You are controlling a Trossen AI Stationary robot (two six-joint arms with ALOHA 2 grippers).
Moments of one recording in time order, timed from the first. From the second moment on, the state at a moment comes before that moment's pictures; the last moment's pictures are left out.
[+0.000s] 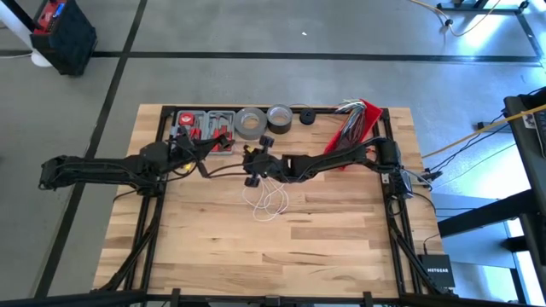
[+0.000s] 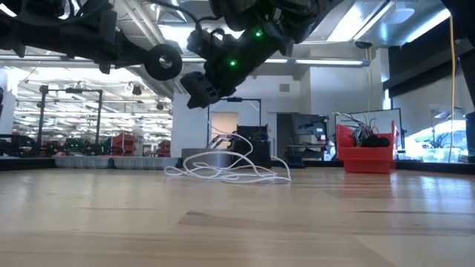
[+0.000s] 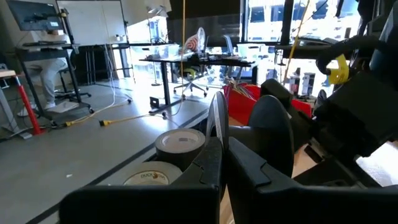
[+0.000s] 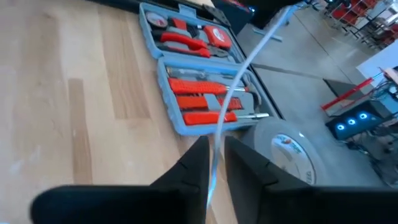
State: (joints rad) left arm 0.14 0.54 0.22 0.32 -0.42 0.03; right arm 0.00 2.08 1.44 0.11 0.56 -0.23
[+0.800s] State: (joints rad) left arm 0.14 0.54 0.21 0.33 -0.41 0.00; right arm 0.00 2.08 1.44 0.05 0.51 -0.25
